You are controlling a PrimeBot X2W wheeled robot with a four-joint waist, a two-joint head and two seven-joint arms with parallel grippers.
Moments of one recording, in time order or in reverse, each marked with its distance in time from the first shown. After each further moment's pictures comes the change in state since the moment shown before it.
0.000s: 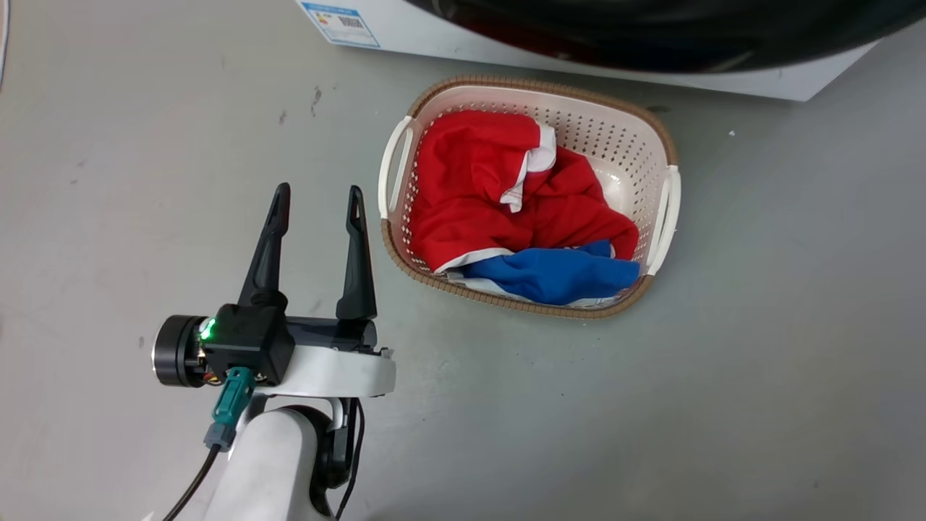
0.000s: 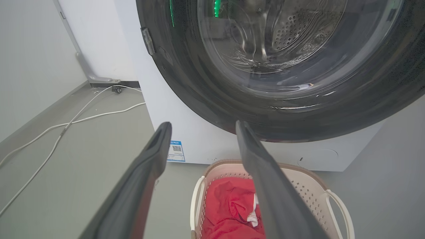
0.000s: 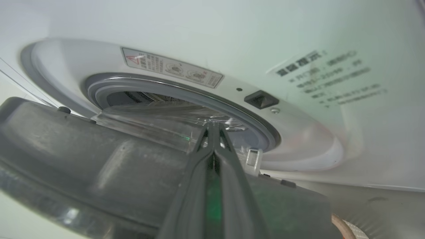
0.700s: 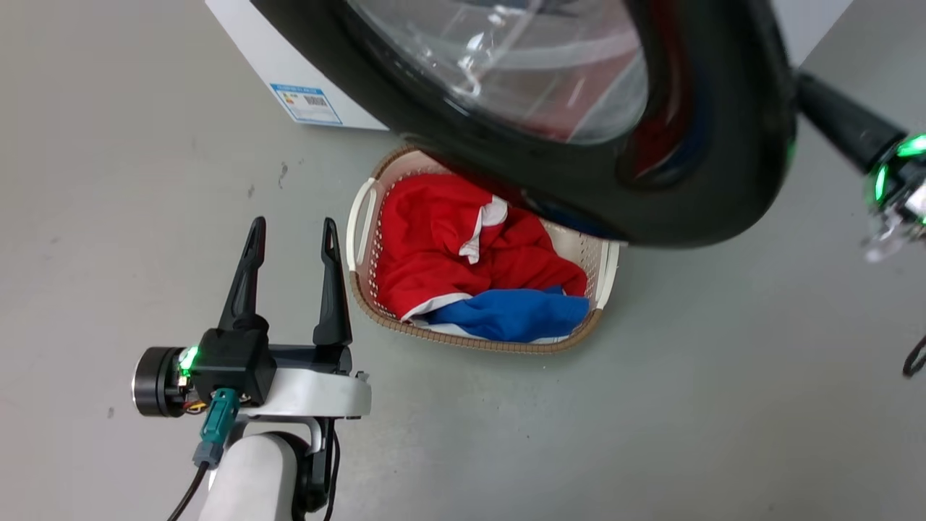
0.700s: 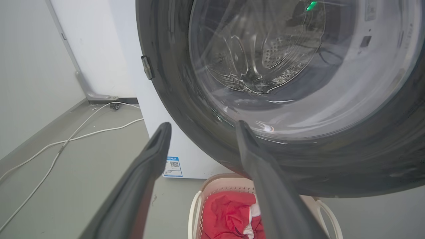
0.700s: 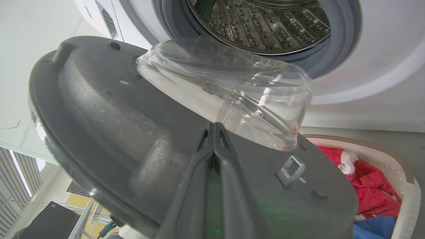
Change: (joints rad) left arm 0.061 0.000 0.069 0.017 0.047 -0.028 0.000; right arm 0.455 0.071 0.042 -0.430 0.112 0.000 0.062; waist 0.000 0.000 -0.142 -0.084
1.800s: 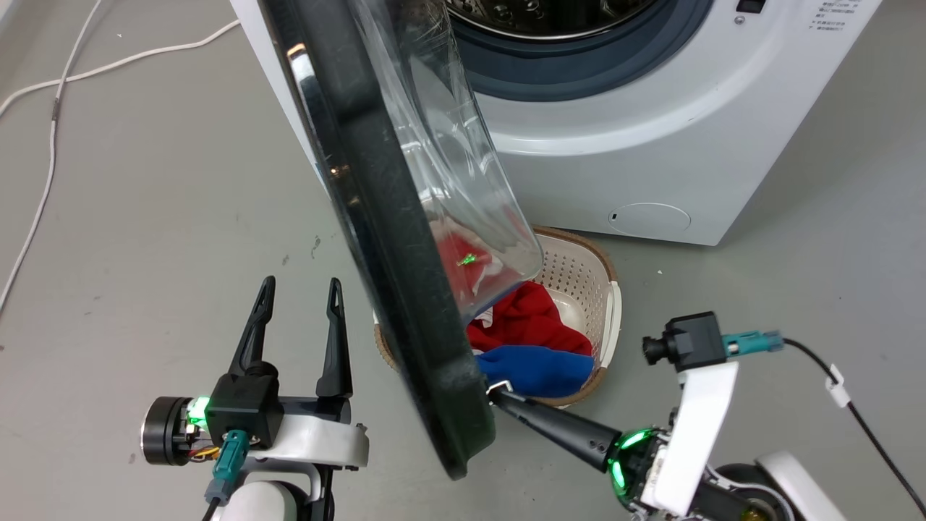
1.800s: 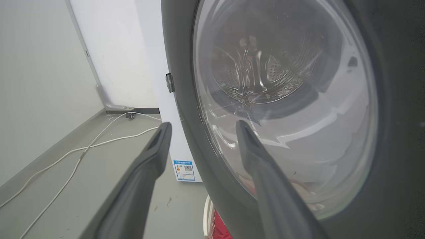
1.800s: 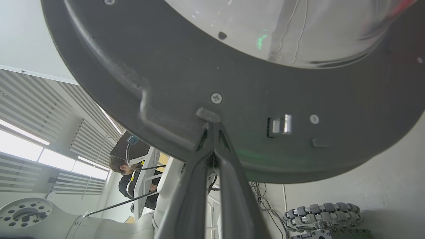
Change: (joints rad) left arm 0.108 0.000 0.012 0.022 0.030 -0.028 0.000; right arm 0.476 0.216 0.350 -0.199 0.000 0.000 -0.038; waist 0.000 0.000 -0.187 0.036
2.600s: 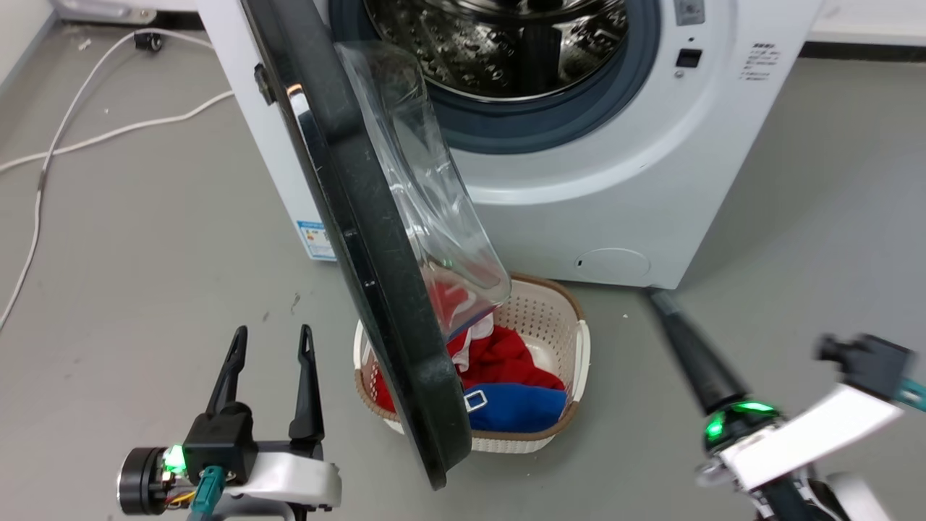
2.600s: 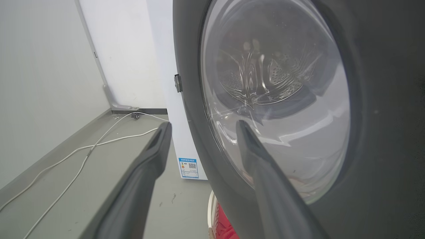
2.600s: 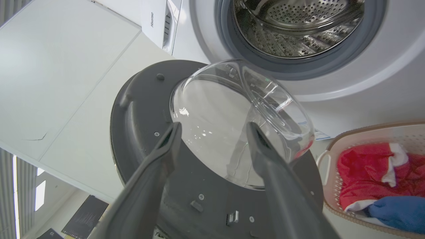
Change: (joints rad) left arm 0.090 0.002 0.067 0.018 0.007 -0.013 0.000; right arm 0.099 -0.029 -0.145 -0.042 -0.220 0.000 -0.522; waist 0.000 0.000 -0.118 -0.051
